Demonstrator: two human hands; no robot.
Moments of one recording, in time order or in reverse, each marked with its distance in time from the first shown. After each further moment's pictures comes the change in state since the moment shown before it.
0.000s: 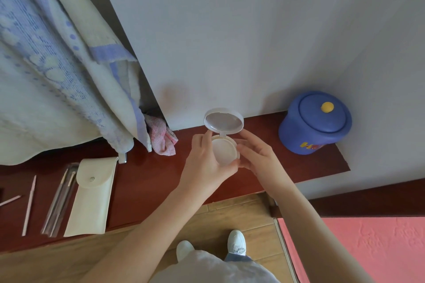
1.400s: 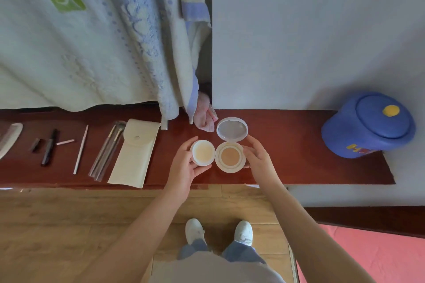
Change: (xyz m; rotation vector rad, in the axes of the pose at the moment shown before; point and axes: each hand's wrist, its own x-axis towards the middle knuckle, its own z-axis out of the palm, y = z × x) left_hand -0.056 -0.117 -0.035 -1.159 0.180 -0.719; right_hand 0.017 0.093 0.059 -0.325 0.047 0.167
